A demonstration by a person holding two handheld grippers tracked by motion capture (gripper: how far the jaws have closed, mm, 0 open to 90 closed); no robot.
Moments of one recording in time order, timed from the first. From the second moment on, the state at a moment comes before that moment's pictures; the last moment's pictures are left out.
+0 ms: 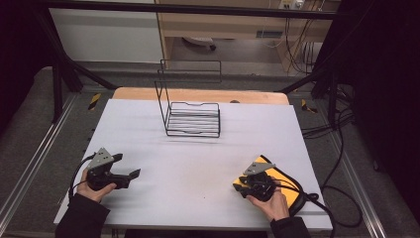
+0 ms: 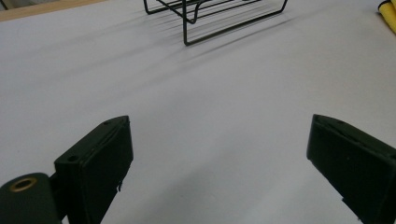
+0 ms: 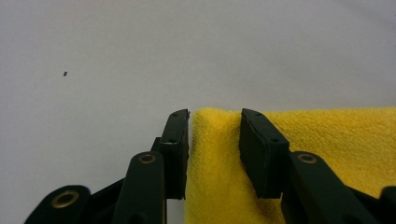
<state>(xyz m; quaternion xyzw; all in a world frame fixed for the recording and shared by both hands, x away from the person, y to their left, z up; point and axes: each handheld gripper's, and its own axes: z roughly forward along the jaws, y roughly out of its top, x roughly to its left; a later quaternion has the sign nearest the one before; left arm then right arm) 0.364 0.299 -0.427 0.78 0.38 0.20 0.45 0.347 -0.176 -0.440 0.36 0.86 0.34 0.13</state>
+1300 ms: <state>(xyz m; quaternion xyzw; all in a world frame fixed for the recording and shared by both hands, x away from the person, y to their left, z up) 0.364 0.301 -0.426 0.78 0.38 0.20 0.45 0.386 -0.119 -0.414 0.37 0.82 0.43 0.09</state>
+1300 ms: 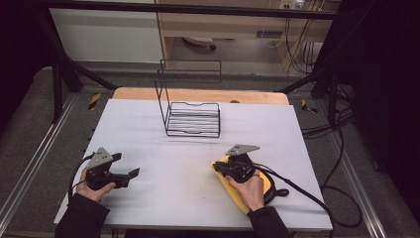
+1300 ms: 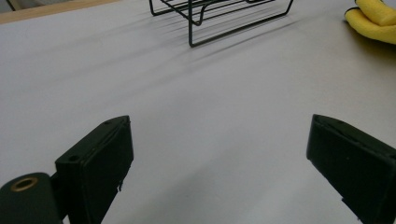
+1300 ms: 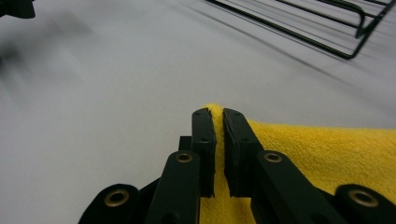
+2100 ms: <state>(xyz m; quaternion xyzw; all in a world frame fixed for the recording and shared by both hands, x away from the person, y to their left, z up) 0.365 0.299 -0.428 0.79 0.38 0.20 0.44 0.416 -0.061 -0.437 0.36 0.82 0.44 0.09</state>
